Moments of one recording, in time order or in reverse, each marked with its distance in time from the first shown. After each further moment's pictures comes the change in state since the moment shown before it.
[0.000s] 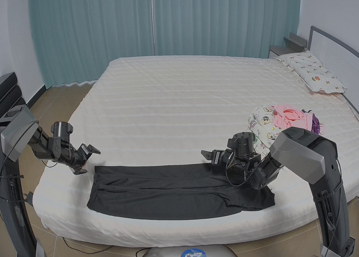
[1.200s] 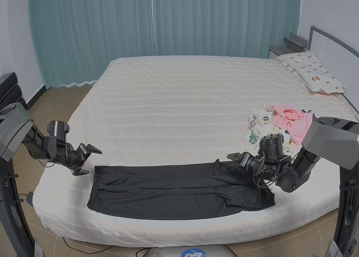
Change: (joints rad) left arm 0.002 -0.081 0.079 0.009 -0.122 0.010; right arm -0.092 -0.311 0.496 -0.012 0.032 0.362
